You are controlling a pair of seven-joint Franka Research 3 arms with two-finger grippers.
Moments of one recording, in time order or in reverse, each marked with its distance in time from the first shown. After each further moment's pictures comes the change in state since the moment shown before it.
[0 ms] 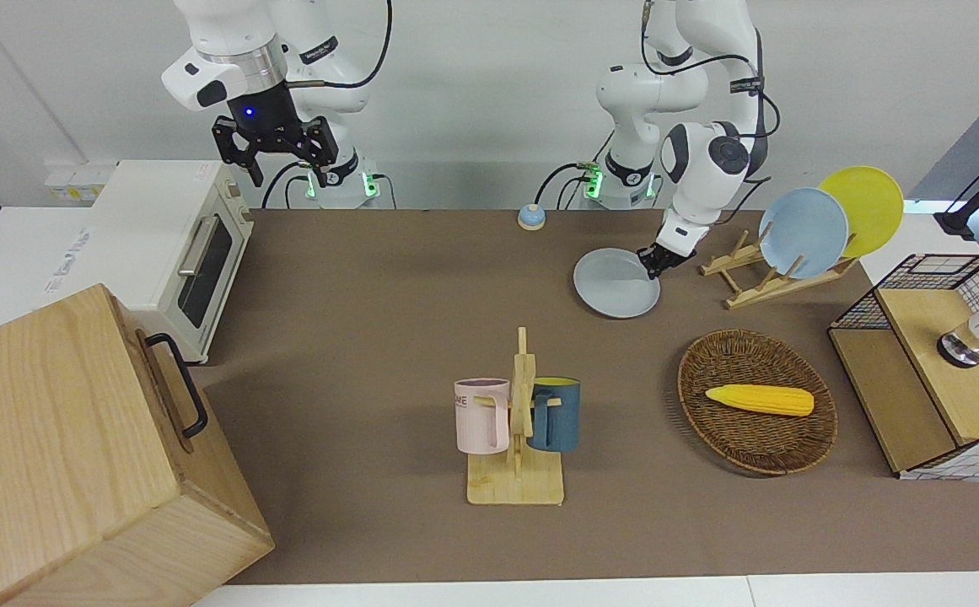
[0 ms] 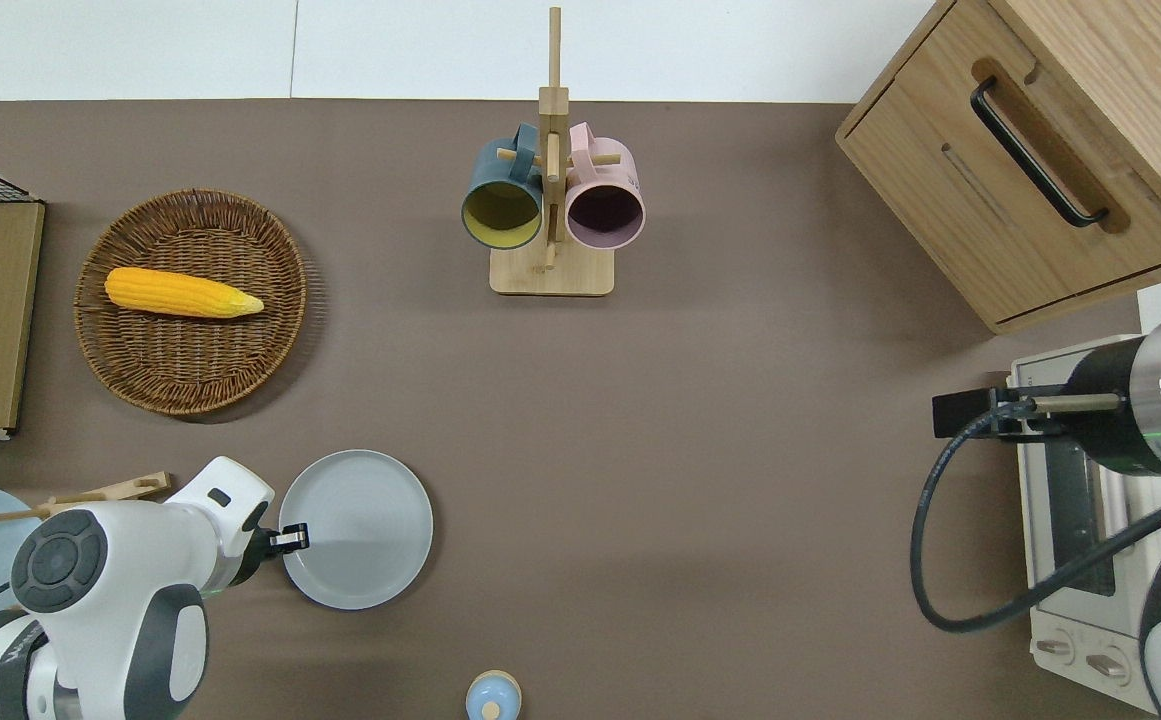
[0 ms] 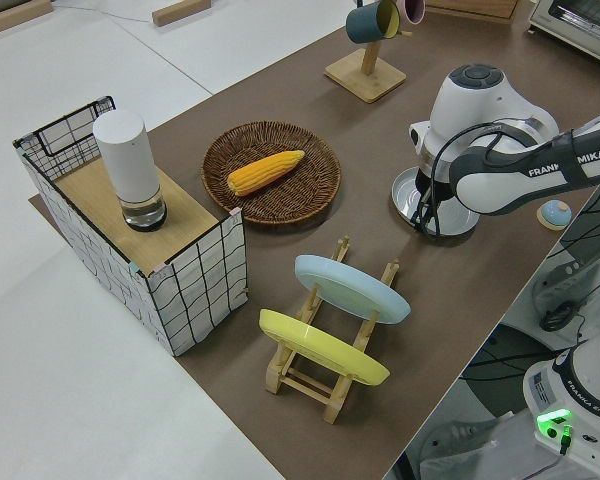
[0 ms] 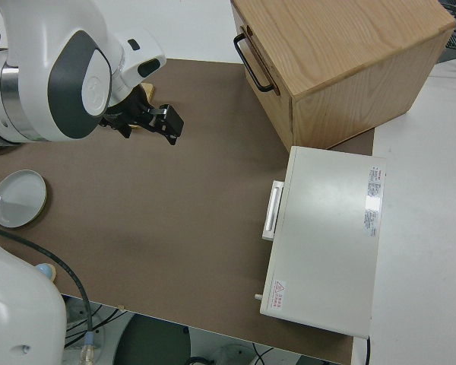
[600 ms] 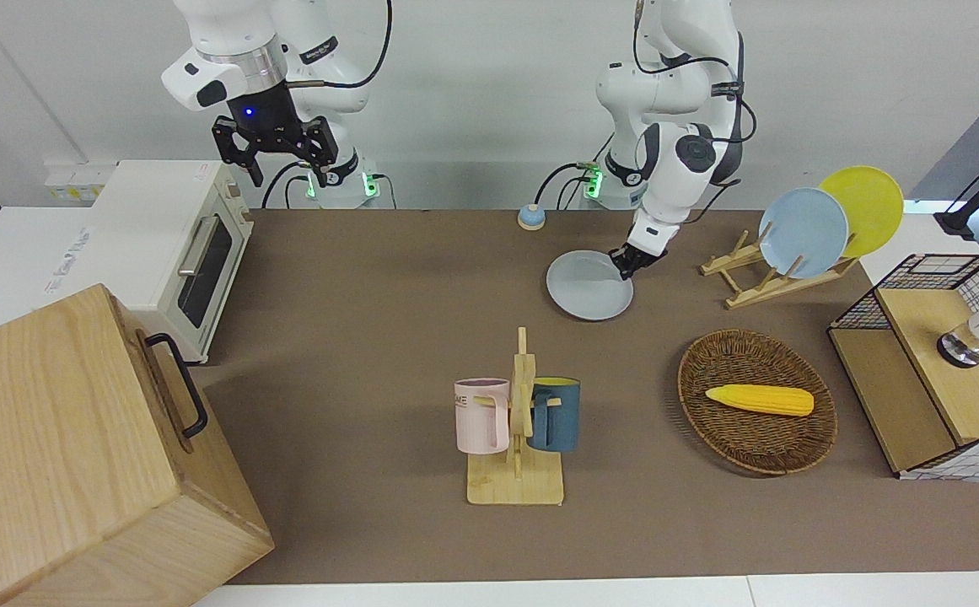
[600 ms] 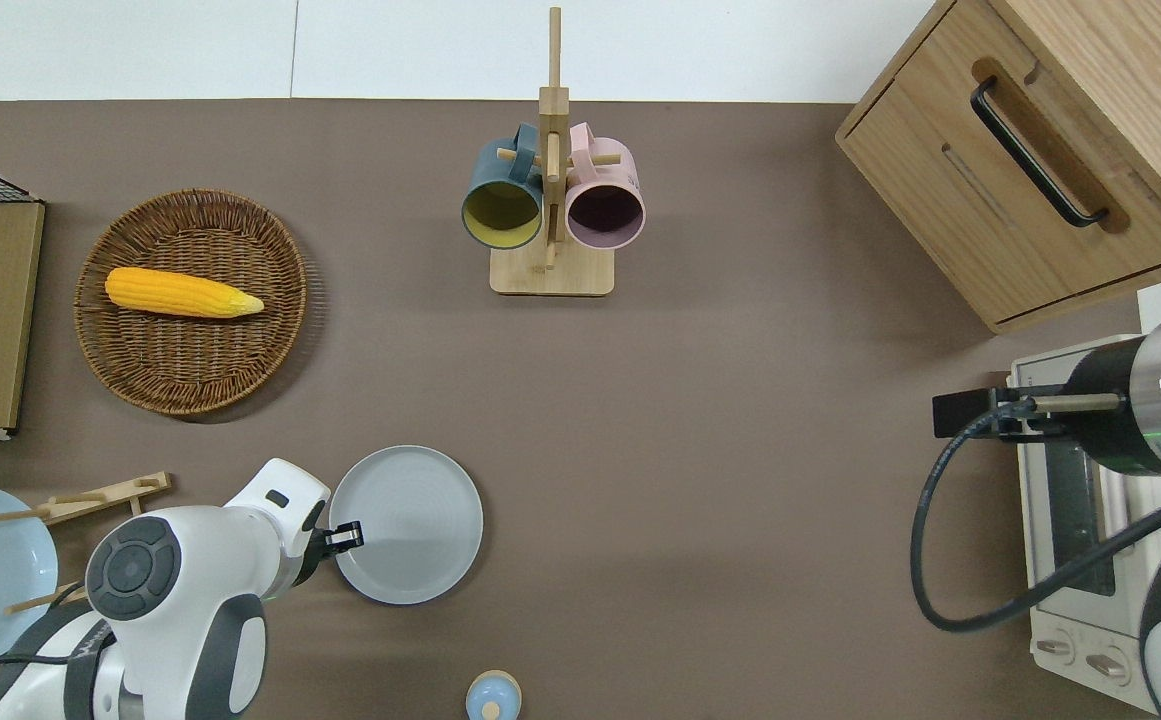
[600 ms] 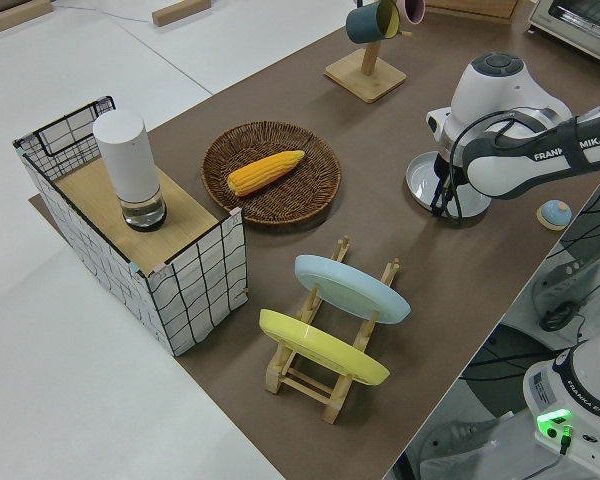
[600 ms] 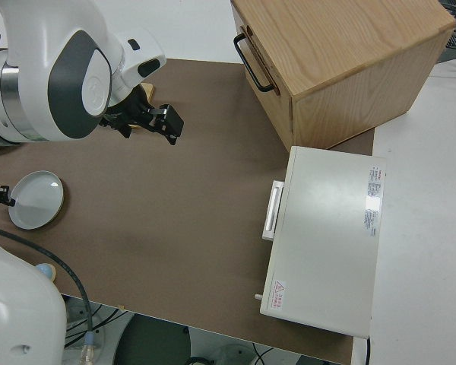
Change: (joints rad) left arm -0.145 0.012 0.001 -0.001 -0.055 0.041 -0.157; right arm 0.000 0.000 0.000 0.000 0.000 0.000 0.000
